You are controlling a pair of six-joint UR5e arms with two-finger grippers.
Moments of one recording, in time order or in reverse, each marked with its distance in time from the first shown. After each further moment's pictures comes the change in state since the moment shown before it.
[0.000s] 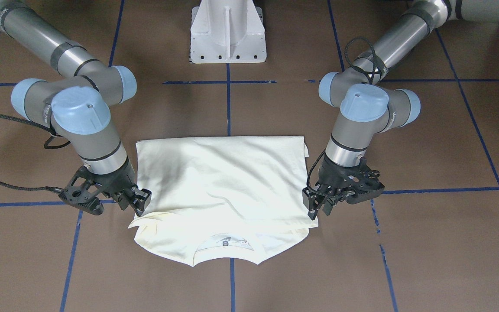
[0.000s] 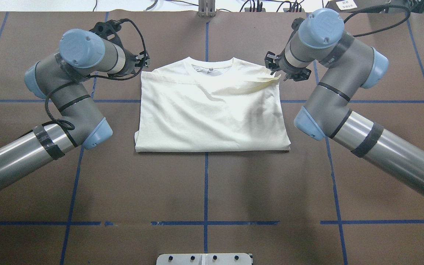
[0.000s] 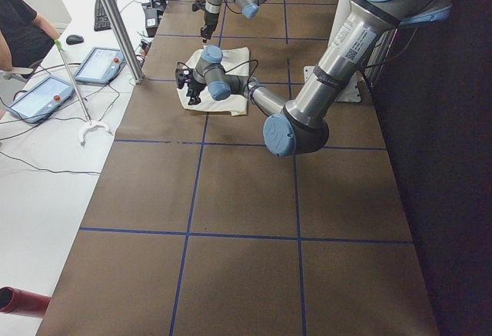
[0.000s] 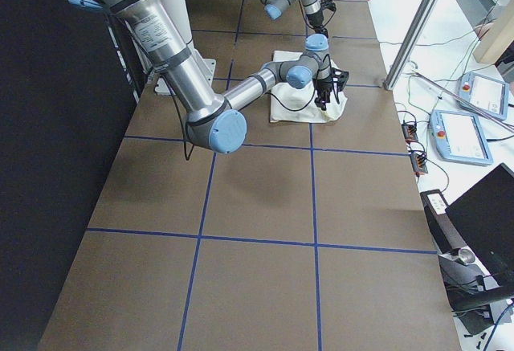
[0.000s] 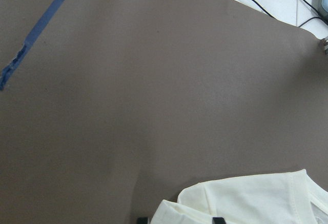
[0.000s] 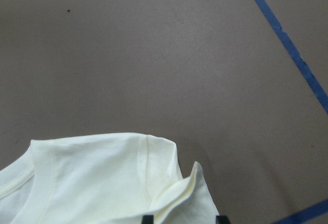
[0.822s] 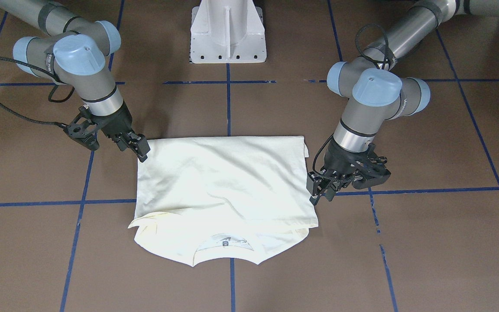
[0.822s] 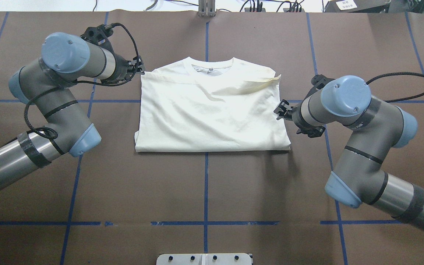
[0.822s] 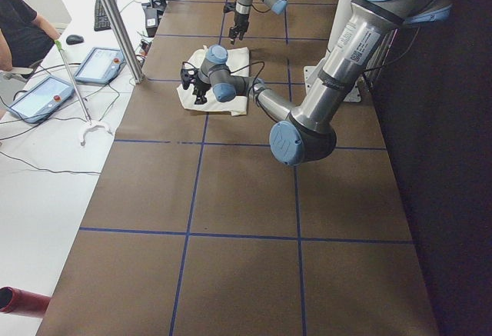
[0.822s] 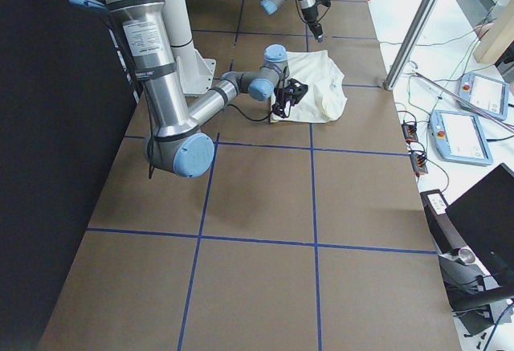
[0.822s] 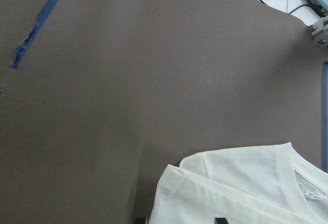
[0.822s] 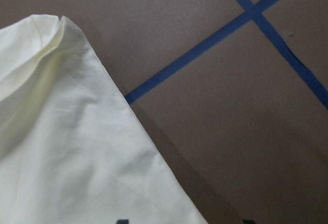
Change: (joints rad) left arm 0.002 0.068 -0.095 0.002 -0.043 -0.011; right arm -0.180 -0.261 0.277 0.009 -0.069 0.317
